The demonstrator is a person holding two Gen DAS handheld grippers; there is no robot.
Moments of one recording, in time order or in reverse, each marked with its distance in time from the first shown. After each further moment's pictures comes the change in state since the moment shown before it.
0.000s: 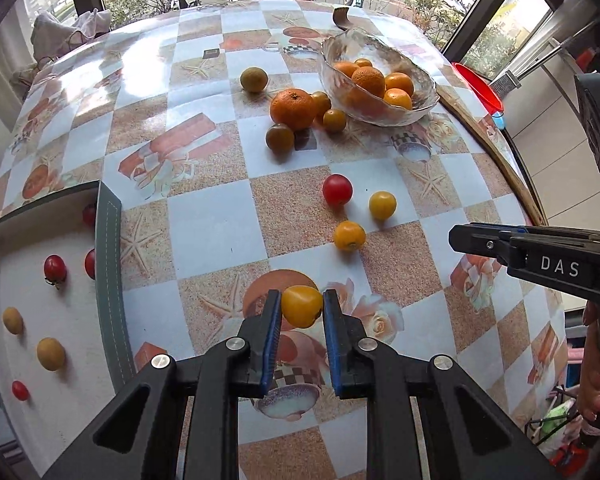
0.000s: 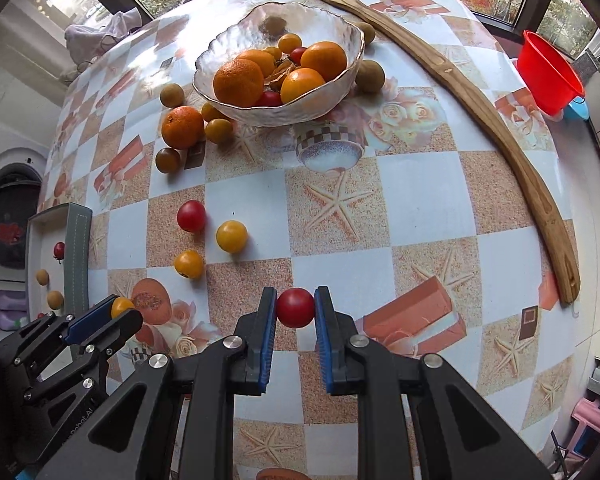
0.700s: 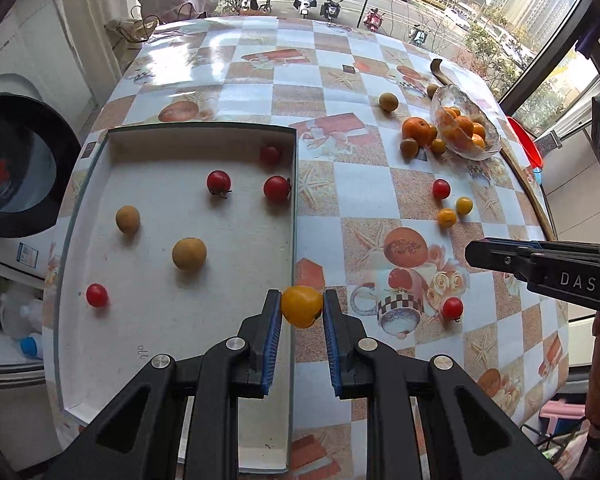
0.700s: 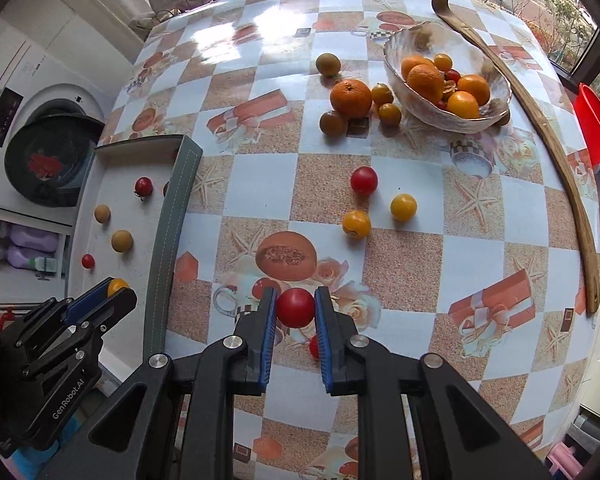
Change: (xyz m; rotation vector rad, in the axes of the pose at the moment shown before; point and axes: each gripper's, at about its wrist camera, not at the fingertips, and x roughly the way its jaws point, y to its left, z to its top) left arm -0.071 0.099 -0.072 -0.217 -0.072 0.105; right arm -0.018 0.124 -0.029 -0.217 0.046 0.076
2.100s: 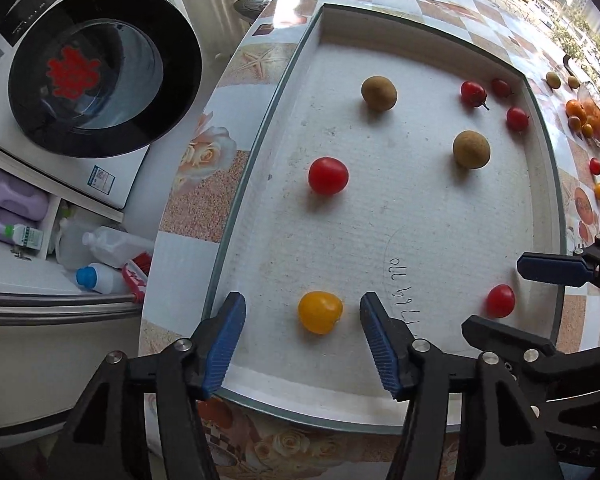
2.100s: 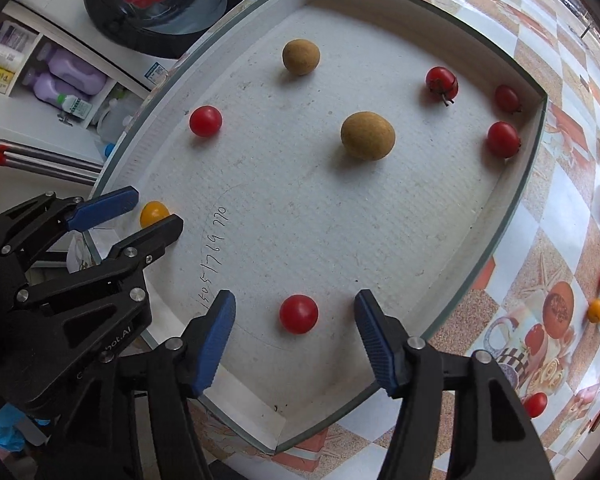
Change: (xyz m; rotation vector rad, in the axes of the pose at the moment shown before) left arm 0.021 0.154 -0.065 -0.162 0.120 0.226; right arm 0.113 0.207 -0.040 -0.479 0.196 0.008
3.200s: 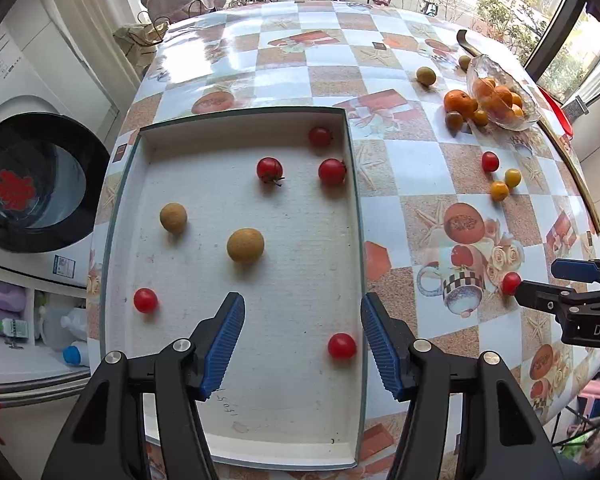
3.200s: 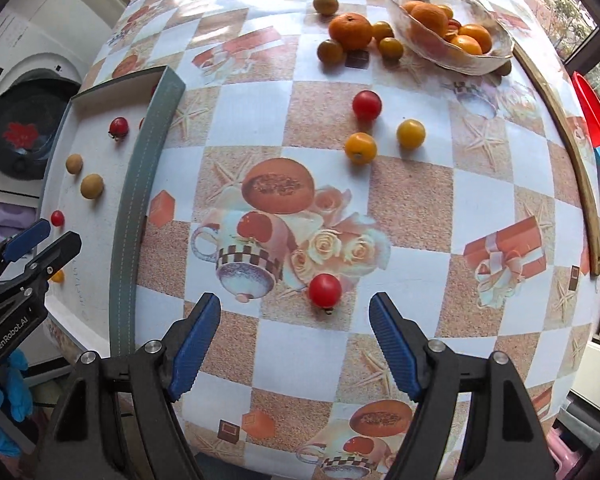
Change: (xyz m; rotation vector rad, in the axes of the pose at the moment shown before) left arm -0.052 -0.145 0.041 0.258 -0.077 -0.083; right arm -0.078 -0.197 -0.112 0.559 -0.075 -0.082
